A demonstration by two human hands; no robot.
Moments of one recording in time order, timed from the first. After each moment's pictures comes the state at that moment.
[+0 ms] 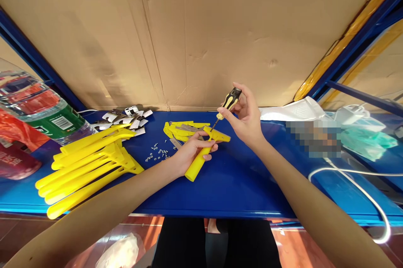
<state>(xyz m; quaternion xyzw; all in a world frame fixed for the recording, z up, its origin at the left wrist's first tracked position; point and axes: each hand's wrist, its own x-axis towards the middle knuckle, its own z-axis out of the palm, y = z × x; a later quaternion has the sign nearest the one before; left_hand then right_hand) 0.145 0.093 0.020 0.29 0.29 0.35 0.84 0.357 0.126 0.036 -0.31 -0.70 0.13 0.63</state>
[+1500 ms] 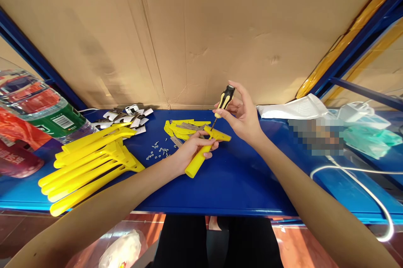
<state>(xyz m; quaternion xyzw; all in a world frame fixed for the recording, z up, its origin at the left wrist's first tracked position) 0.146 0.098 0.011 0.29 0.29 0.35 0.84 0.360 0.134 0.031 -0.30 -0.73 0.19 0.59</state>
